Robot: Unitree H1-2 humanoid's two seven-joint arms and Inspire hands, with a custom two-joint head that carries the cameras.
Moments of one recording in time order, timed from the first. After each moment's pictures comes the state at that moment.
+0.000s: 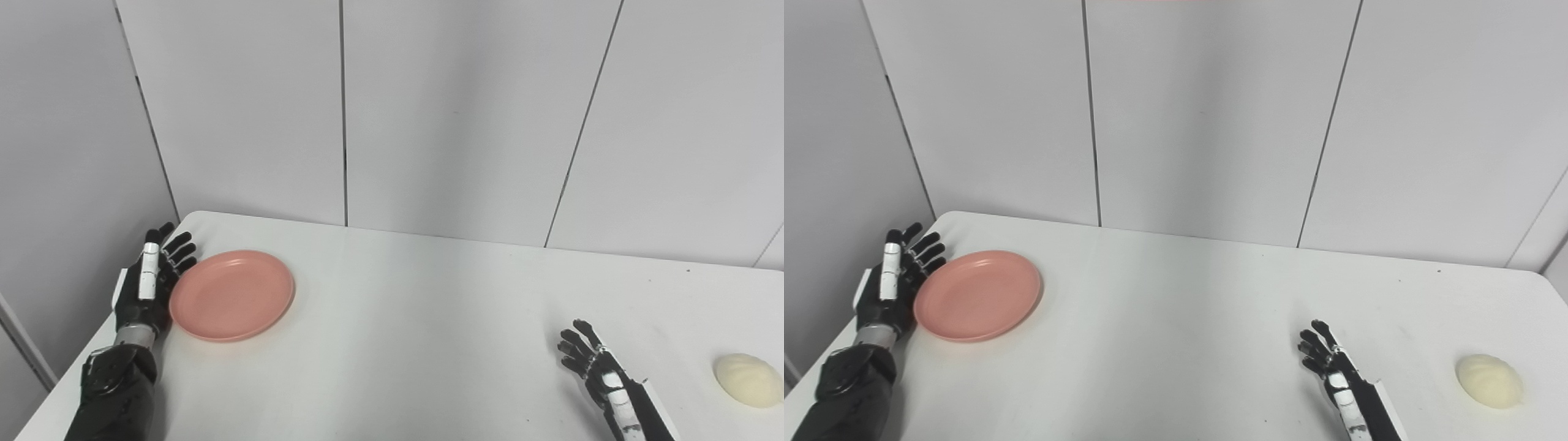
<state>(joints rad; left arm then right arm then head) -0.58 0.37 0.34 0.92 -0.33 -0.33 -0.16 -0.07 -0.22 -0.05 0.01 0.13 -0.17 0.26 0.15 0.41</state>
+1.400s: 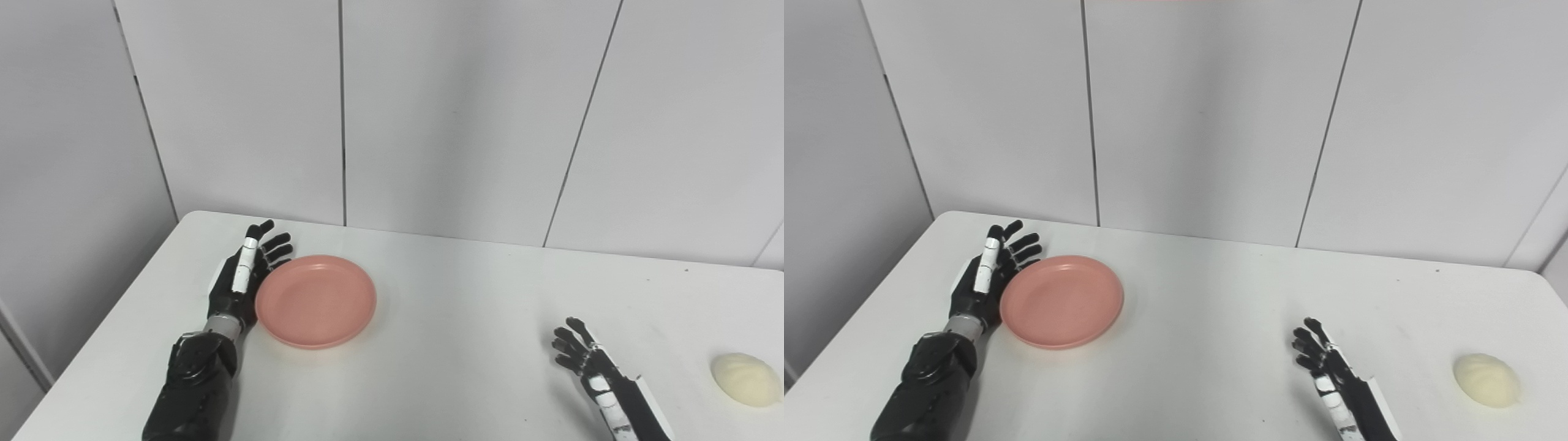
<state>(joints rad) -0.61 0.18 0.19 0.77 -0.27 -0.18 -0.15 -0.07 -0.22 -0.02 0.01 0.09 -0.21 0.25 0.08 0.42</state>
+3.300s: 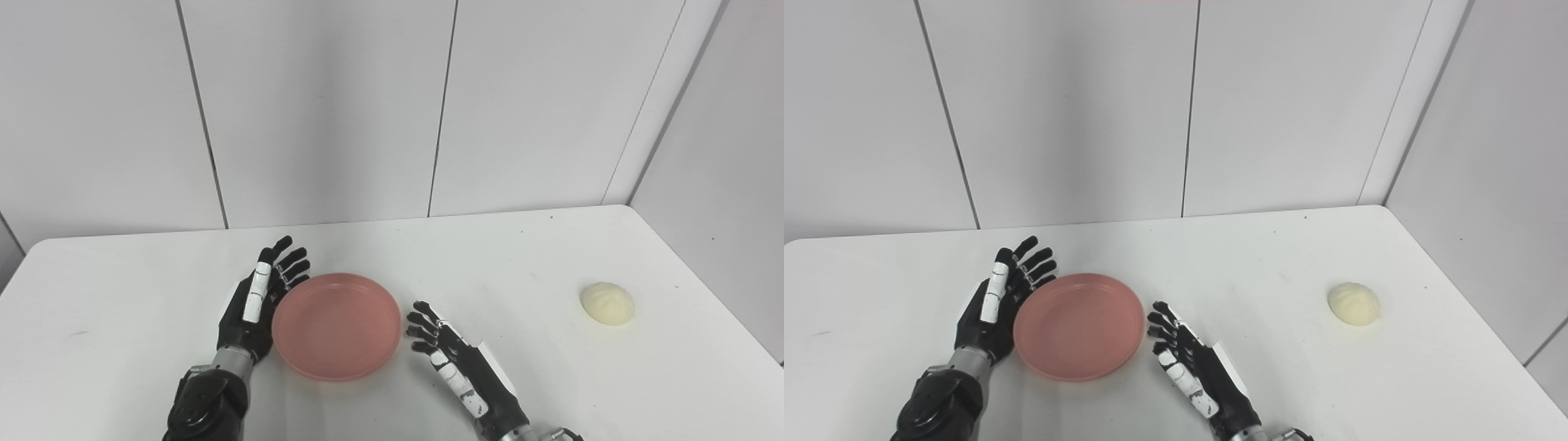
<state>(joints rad) -0.56 -0.04 0.04 0.61 -0.23 -0.10 -0.22 -0.04 -0.11 0.07 -0.09 -0.08 -0.11 0.15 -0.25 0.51</state>
